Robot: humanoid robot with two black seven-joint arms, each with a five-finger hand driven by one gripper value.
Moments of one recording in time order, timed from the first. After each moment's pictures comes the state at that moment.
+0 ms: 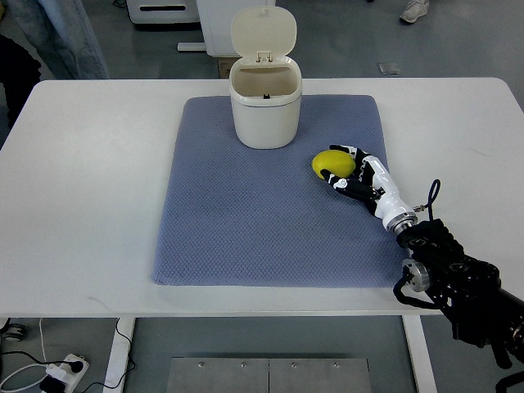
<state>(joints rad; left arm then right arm) -0.02 0.00 -0.11 -0.27 -0.07 0.20 -0.41 0.69 -0.02 0.46 0.48 -0.51 0.03 0.61</state>
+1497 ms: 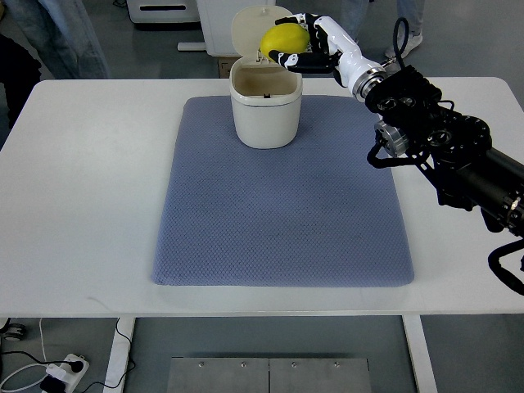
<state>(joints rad) -0.02 0.00 -0.11 -0.27 -0.07 0.20 -0.41 1.24 0.00 0.24 0.49 -0.49 -0.07 0.30</state>
